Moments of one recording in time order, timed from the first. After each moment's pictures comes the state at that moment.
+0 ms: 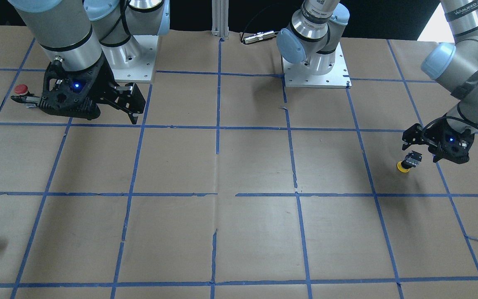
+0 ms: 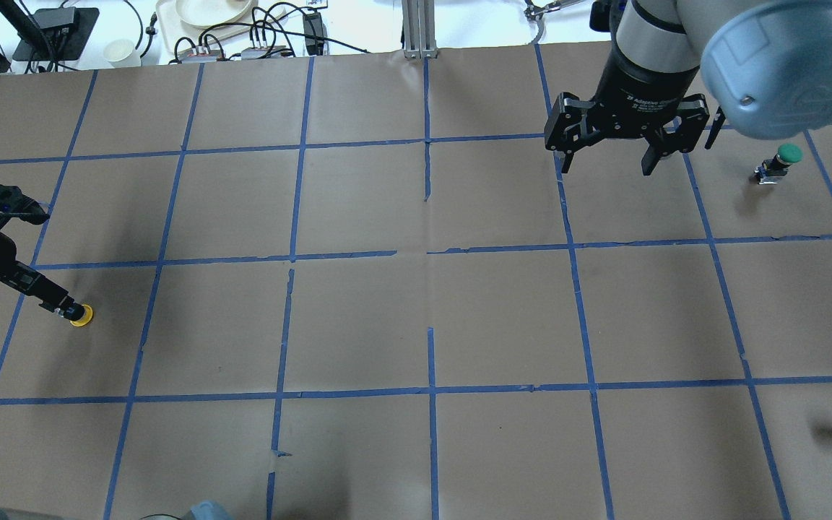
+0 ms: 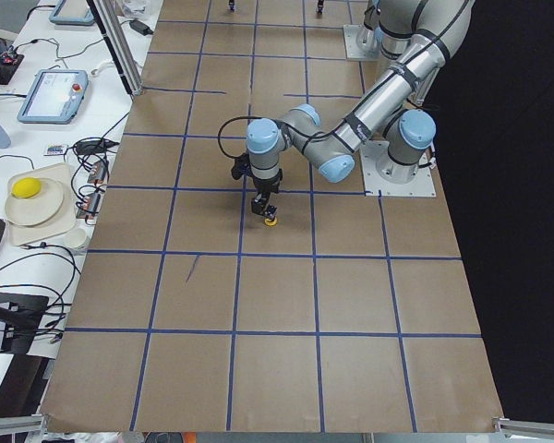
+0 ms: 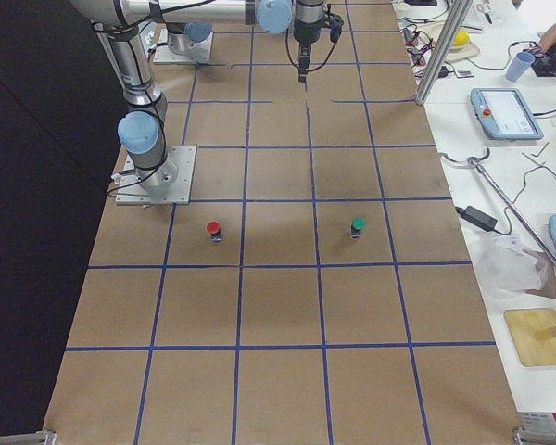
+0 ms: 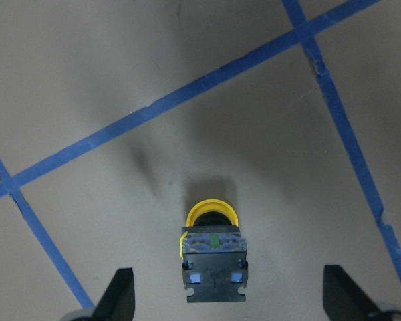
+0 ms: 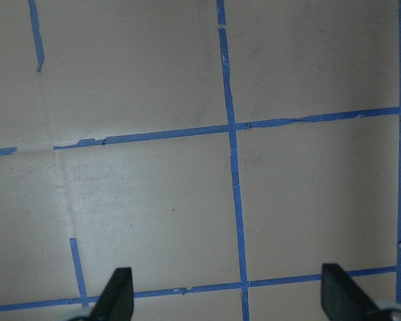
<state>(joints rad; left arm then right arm) -0.88 -1.77 -1.99 -0.98 1.60 1.13 1.63 -1.51 1.56 -1.61 -1.57 0.15</state>
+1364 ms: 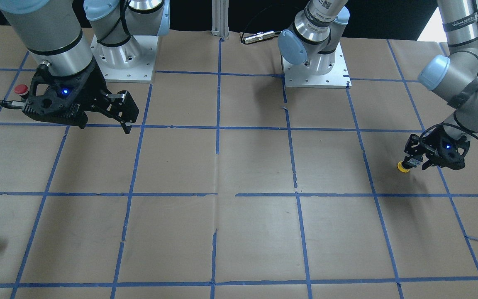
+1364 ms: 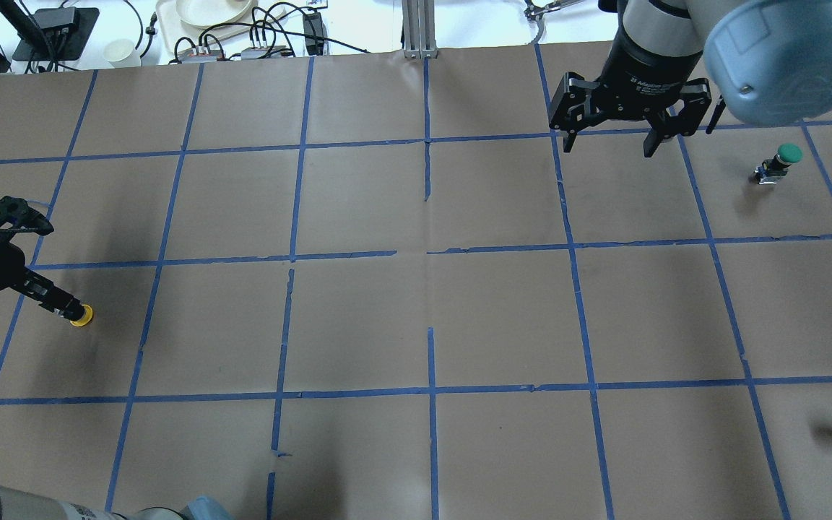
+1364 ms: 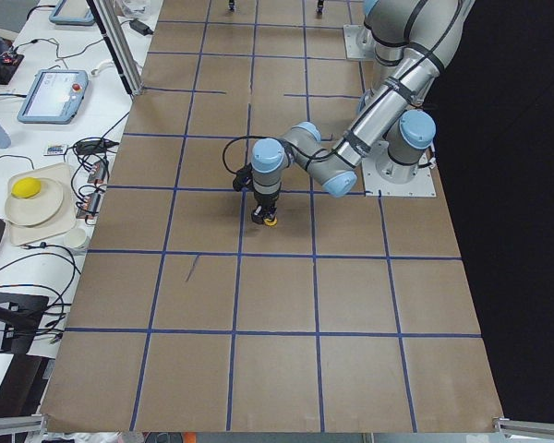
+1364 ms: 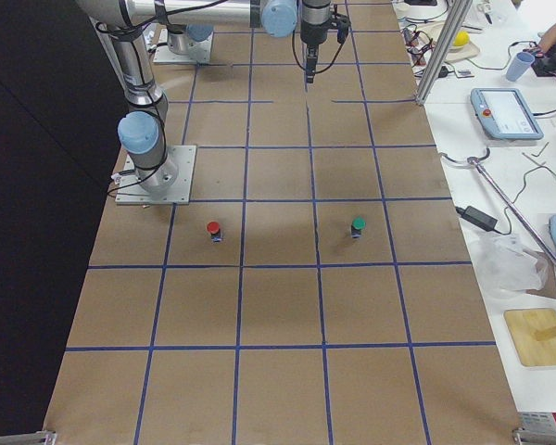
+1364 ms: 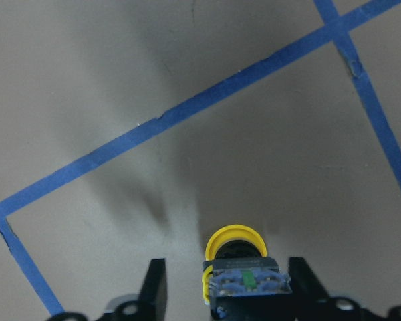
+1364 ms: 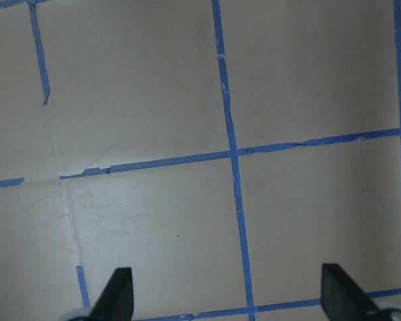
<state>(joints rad) -0.85 -1.83 -2.02 -0.87 1.55 1.20 1.61 -1.49 1.54 -1.66 -1.56 0.16</state>
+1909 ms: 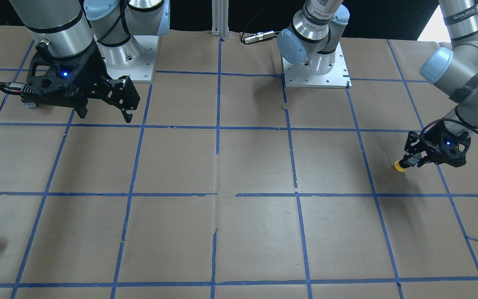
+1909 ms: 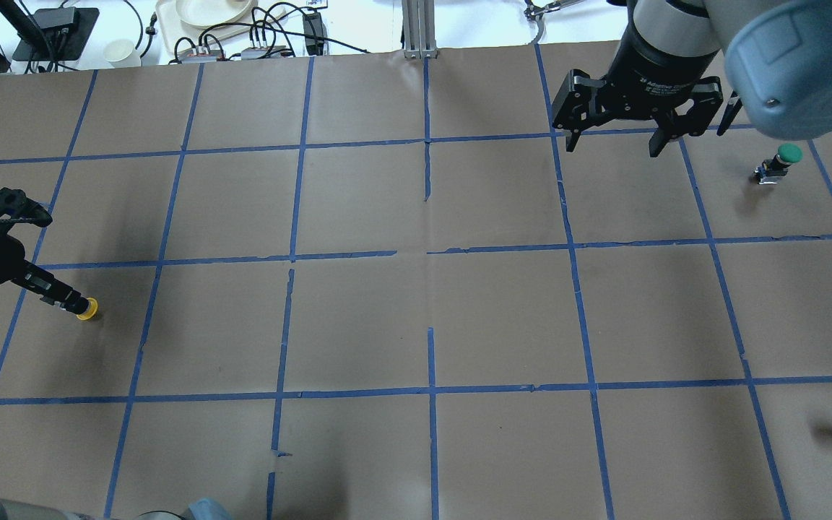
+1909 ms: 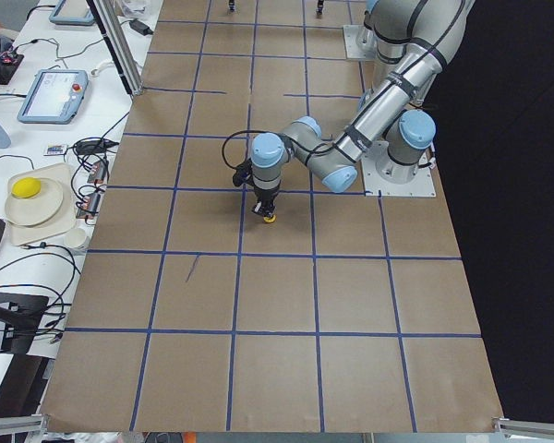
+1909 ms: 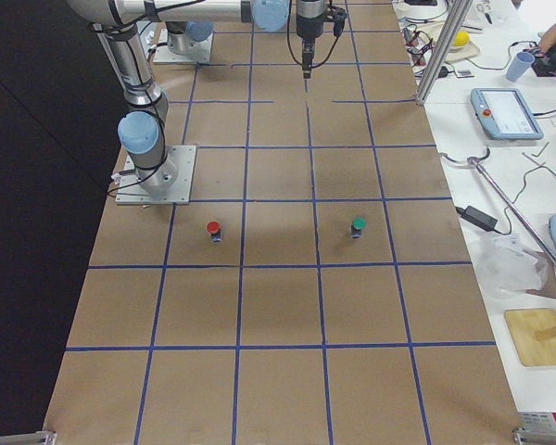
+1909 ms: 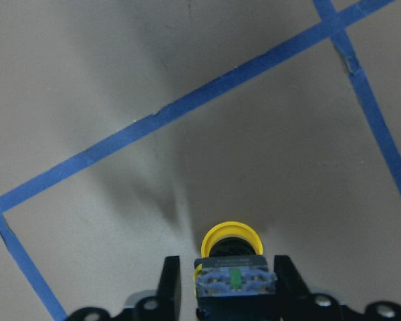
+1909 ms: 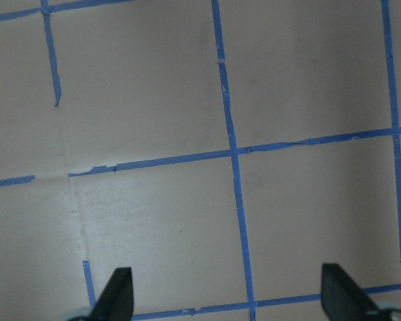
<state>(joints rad) -0.89 -1.77 -1.99 -0.99 1.50 1.14 1.62 -1.54 1.56 -1.66 -1.55 0.16</state>
